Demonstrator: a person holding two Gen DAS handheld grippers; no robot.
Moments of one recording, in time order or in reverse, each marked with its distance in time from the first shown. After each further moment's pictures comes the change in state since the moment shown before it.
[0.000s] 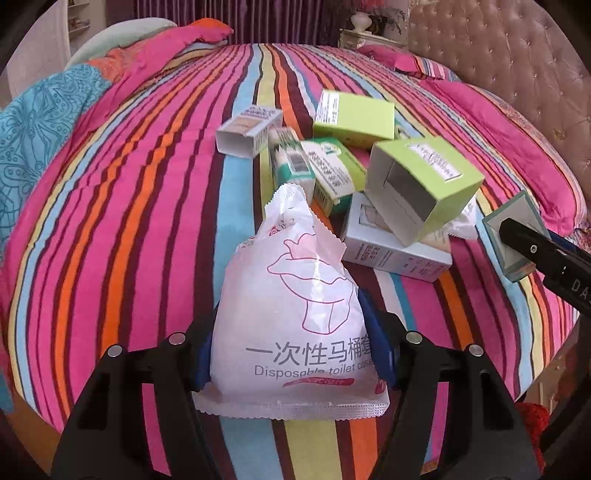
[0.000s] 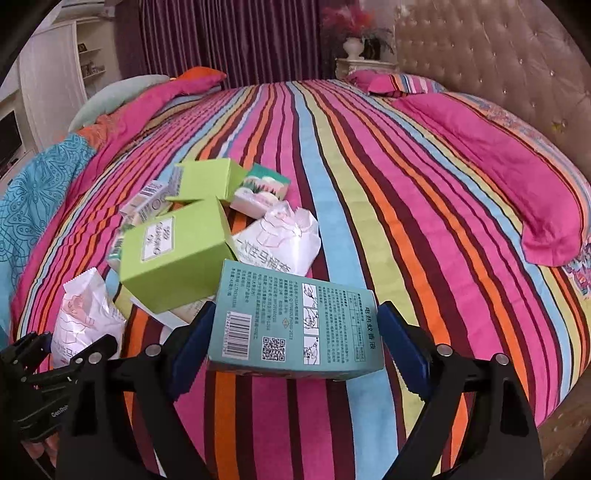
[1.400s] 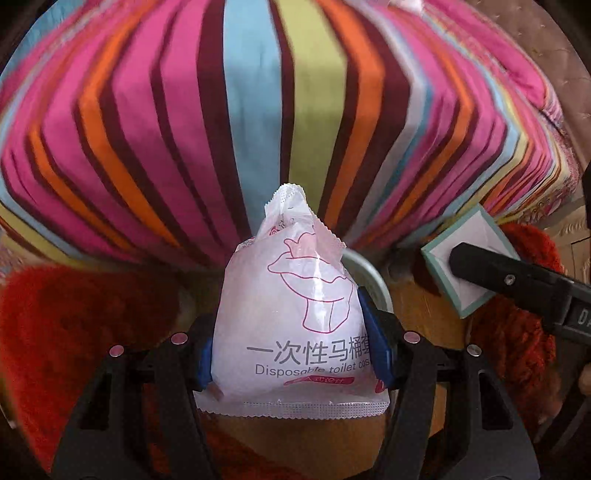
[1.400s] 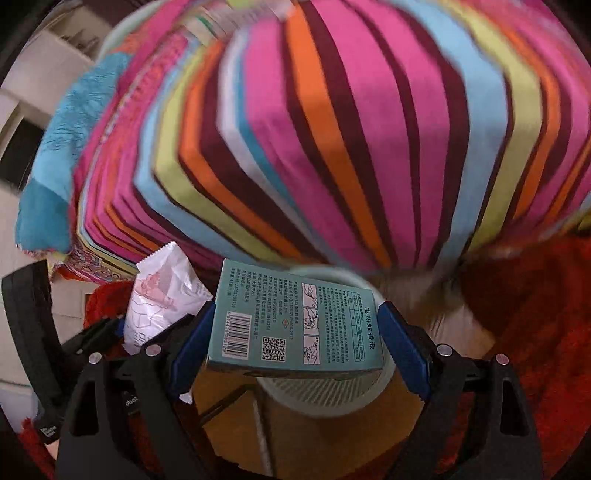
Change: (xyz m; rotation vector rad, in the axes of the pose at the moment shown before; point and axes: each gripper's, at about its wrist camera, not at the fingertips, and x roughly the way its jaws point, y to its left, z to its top) left arm -0.031 0.009 -0.226 -0.010 0.402 -0.110; right arm -0.036 0.027 -0.217 0.200 0.547 0.296
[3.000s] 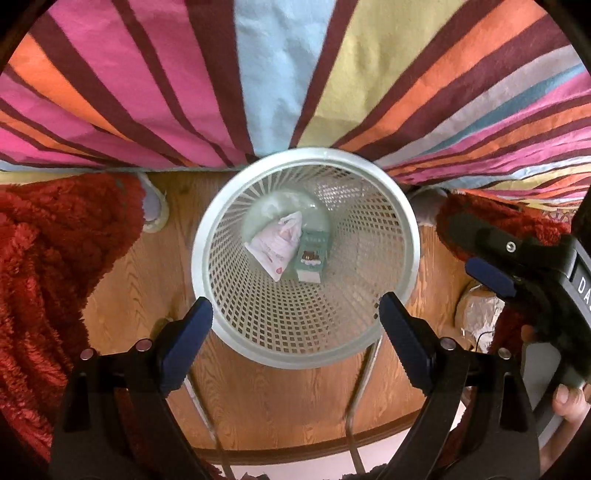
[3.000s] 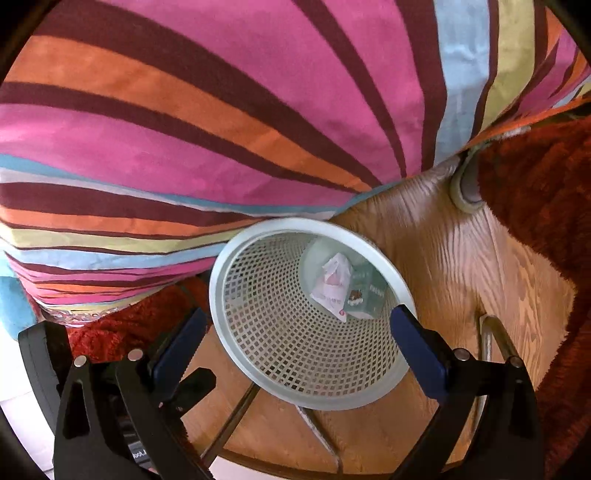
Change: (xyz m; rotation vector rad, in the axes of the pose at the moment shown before) left arm 0.096 0.015 -0.008 -0.168 0.355 -0.024; right arm 0.092 -0.058 -0.002 0.311 0.163 0.002
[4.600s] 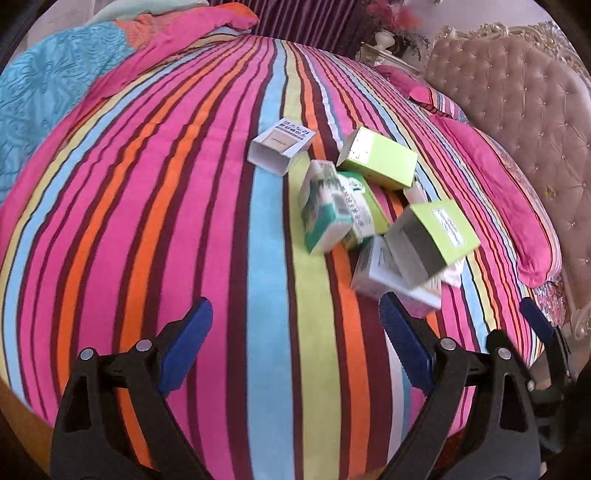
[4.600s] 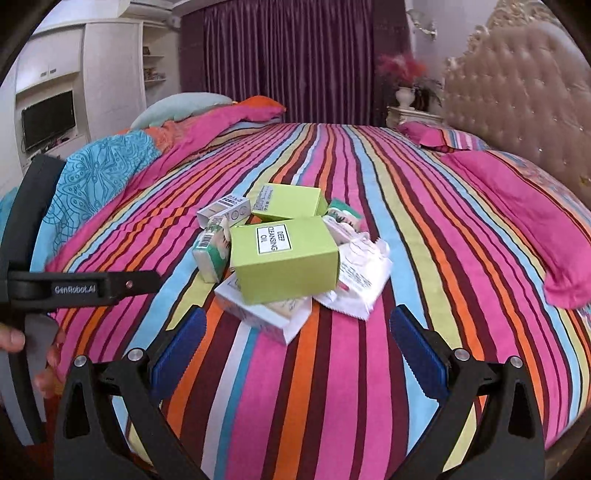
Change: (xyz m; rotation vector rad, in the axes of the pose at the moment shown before) left arm -0.255 -0.024 0.174 0.042 -0.751 -0.091; right arm -0.195 0.168 0.086 -0.715 -0.888 -0.129
